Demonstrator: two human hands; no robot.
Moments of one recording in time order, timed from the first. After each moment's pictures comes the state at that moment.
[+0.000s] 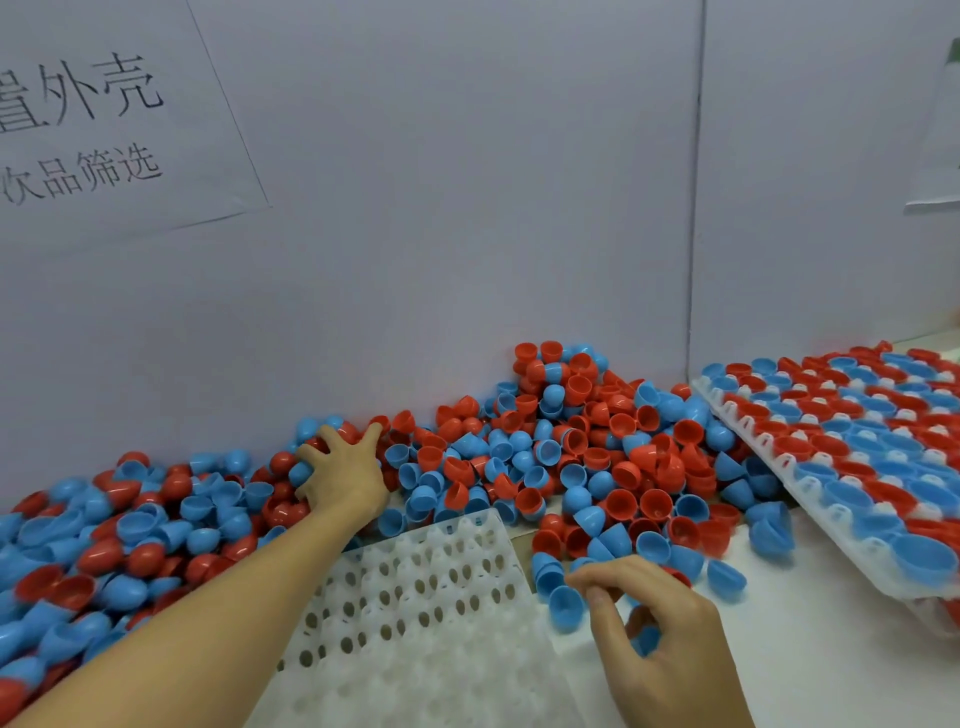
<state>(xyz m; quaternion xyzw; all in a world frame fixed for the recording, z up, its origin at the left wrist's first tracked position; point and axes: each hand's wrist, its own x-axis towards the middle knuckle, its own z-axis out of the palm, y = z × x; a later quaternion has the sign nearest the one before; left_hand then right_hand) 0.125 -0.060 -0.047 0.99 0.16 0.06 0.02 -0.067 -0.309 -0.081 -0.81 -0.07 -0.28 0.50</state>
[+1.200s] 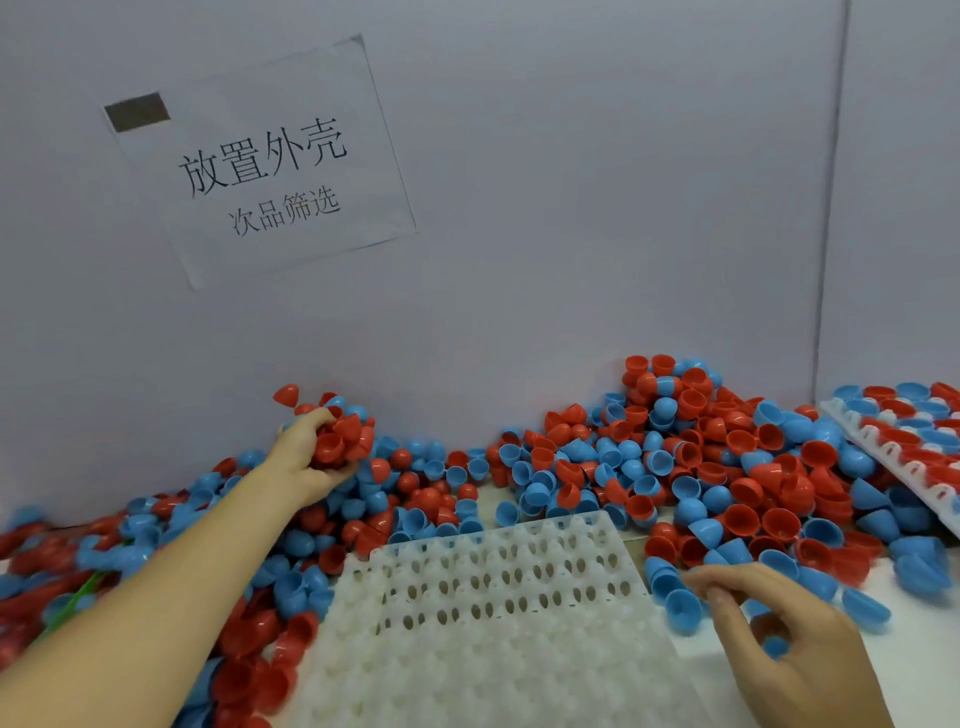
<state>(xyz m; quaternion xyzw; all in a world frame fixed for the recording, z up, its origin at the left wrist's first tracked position) 0.067 0.096 0.033 0.51 0.24 0.10 0.82 -0.075 -0.300 -0.064 -0.81 -0.08 -0.29 0.50</state>
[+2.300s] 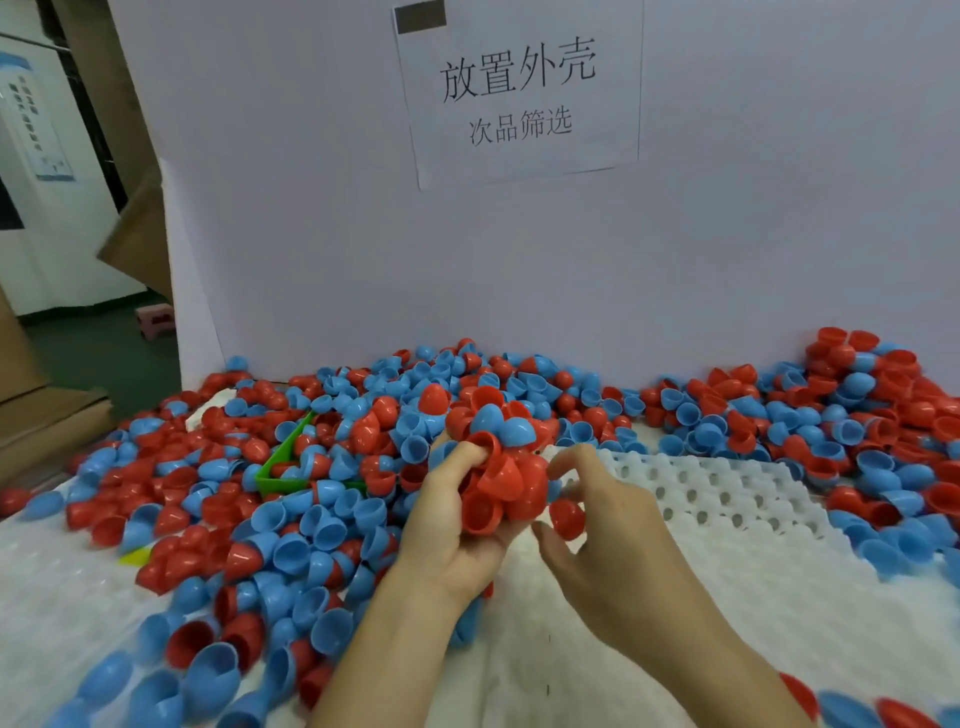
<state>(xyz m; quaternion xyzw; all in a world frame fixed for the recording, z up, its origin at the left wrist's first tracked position) -0.154 0.075 -0.027 0.34 0.08 0.09 0.93 -0.150 -0.071 -0.023 -0.86 -0.30 -0.10 0.40</state>
